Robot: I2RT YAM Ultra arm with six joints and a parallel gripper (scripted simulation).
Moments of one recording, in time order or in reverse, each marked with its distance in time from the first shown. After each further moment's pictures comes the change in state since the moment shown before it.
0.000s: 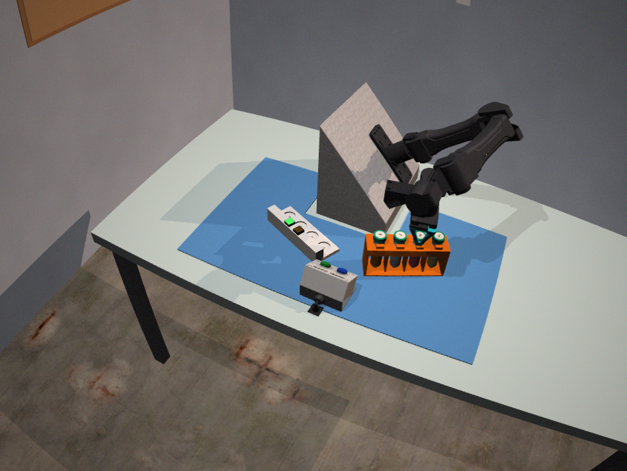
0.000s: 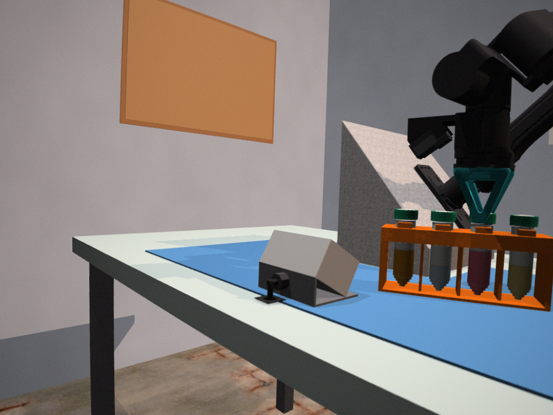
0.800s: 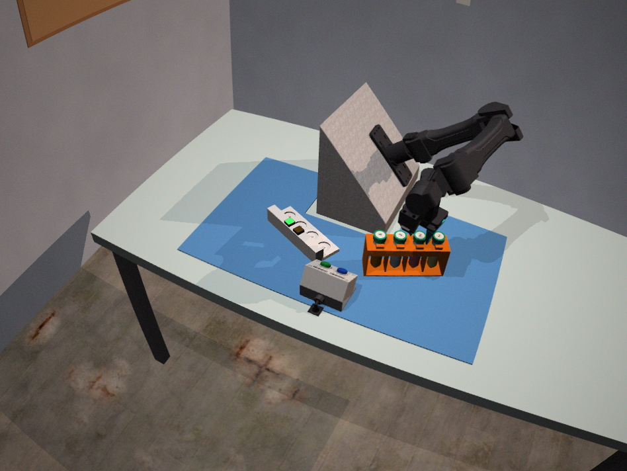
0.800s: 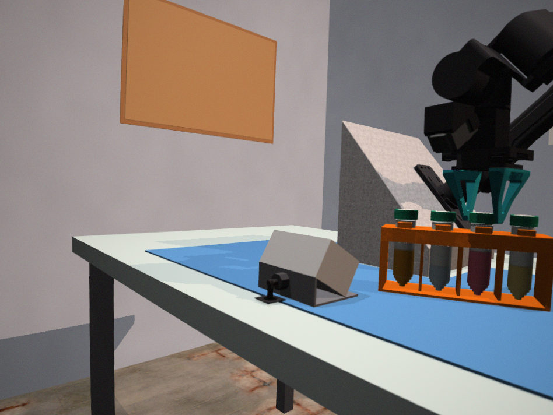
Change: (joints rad) arm 0.000 0.000 0.000 0.000 0.000 -1.137
